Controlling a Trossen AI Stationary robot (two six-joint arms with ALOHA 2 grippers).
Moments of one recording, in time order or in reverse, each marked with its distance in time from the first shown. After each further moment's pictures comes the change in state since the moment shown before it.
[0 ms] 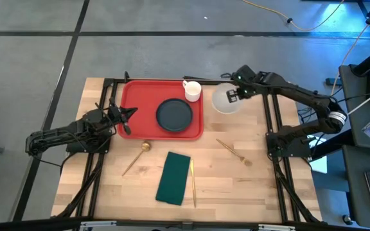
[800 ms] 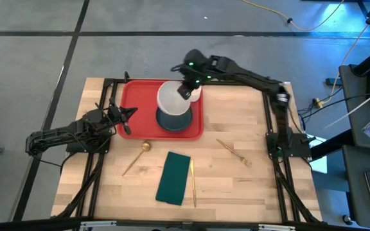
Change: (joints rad) left arm 0.000 0.000 0.000 0.000 0.000 0.001; right arm 0.239 0.727 1.019 -0.081 -0.347 -0.287
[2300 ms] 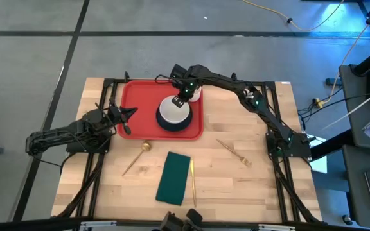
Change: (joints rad) left arm 0.000 0.000 0.000 0.000 0.001 0.000; right arm -0.060 0.397 0.174 -0.168 0.000 -0.021
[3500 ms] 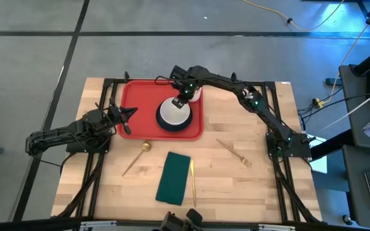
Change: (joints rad) left arm 0.000 0.000 0.000 0.000 0.000 0.000; right arm 0.000 0.009 -0.003 -0.002 0.000 -0.003
